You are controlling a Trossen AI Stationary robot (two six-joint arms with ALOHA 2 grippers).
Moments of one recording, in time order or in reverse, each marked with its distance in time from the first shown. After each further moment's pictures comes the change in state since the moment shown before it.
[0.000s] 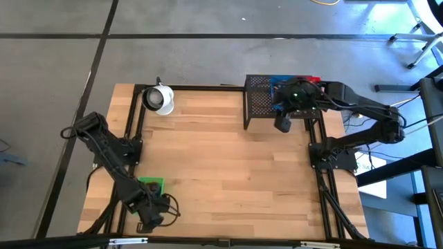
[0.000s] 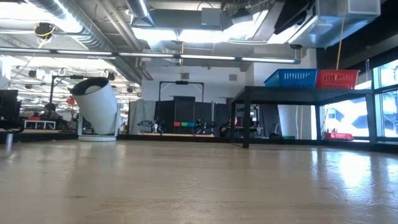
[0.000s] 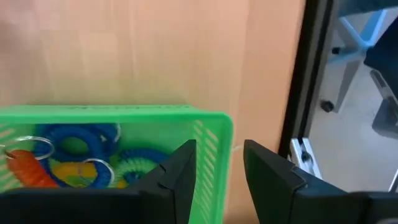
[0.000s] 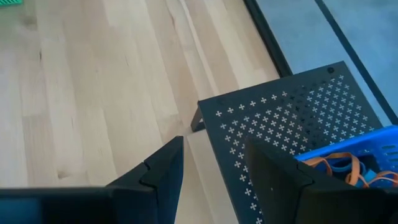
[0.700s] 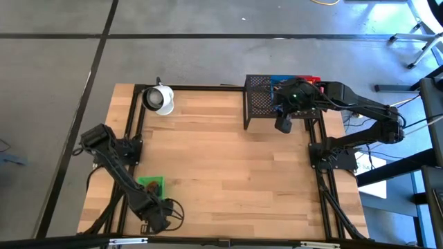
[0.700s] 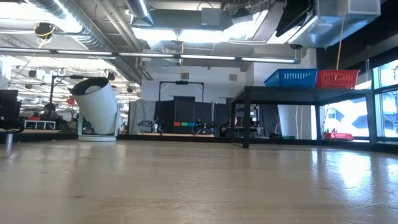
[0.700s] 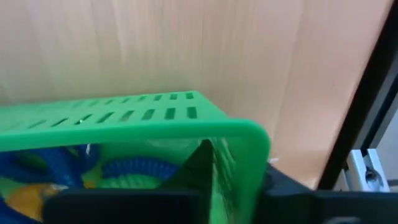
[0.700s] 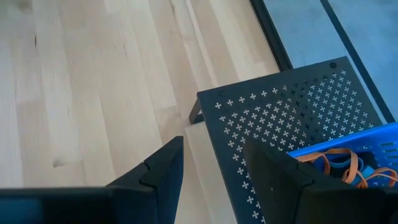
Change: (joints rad) left arm 0.005 0.185 -0.001 0.030 0.062 0.024; right arm 0.001 0.008 0.000 -0.026 0.004 -0.030
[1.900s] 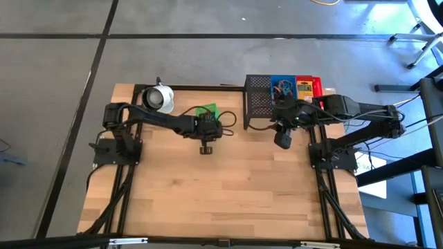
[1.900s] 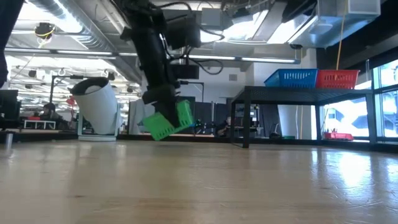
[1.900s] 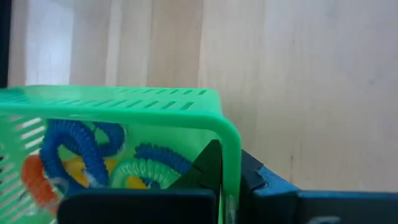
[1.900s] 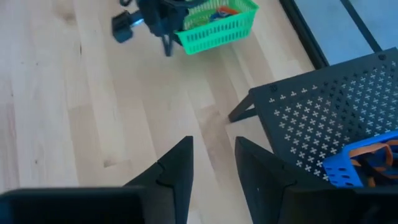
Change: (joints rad) left arm 1.010 0.020 0.082 0.288 -0.463 1.085; right arm 0.270 -0.004 0.000 -0.023 0.114 0.272
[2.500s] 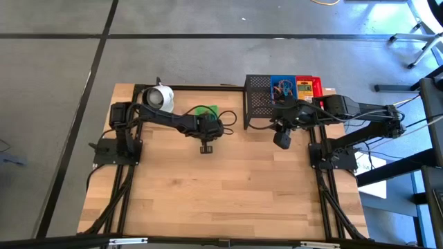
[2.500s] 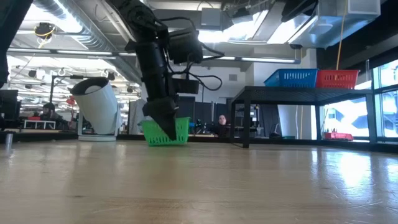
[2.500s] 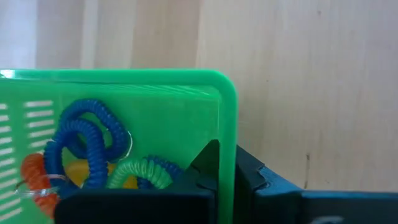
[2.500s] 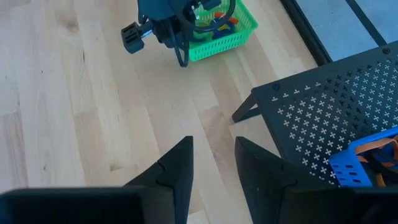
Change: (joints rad) left arm 0.048 0.067 0.000 0.004 0.045 -0.014; right arm 0.007 0.000 0.000 0.006 -0.002 0.046
